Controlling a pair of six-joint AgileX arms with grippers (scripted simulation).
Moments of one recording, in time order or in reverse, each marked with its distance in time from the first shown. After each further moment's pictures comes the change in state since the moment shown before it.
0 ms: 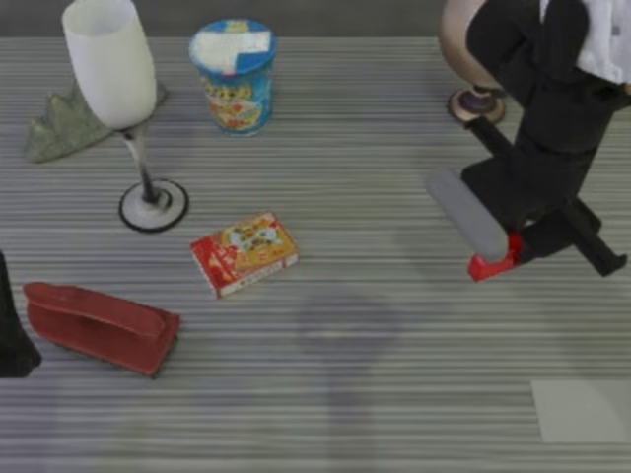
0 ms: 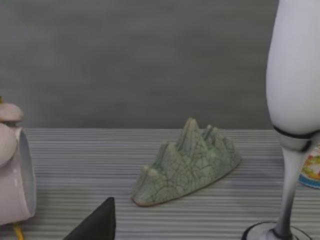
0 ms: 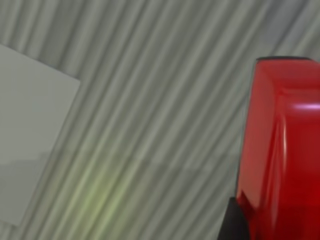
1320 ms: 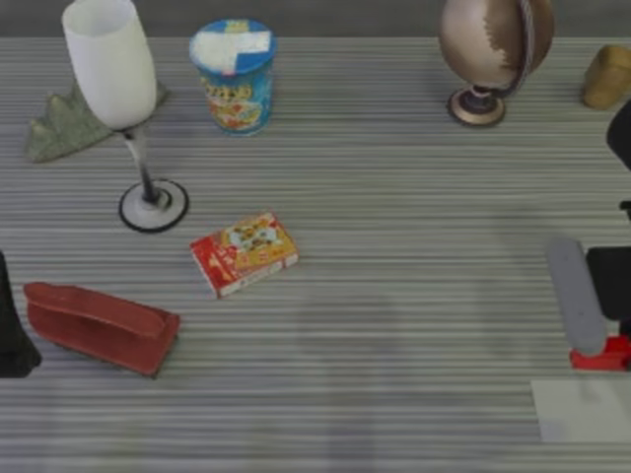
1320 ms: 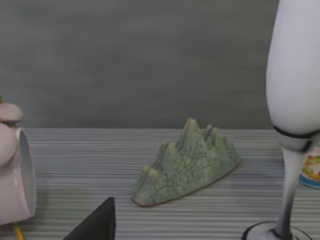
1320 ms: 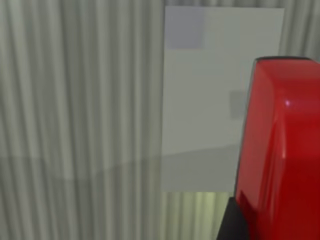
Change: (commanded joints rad) left arm 0.000 0.000 0.000 0.000 0.000 0.000; right arm -0.087 -0.459 -0.532 0.071 -0.001 0.354
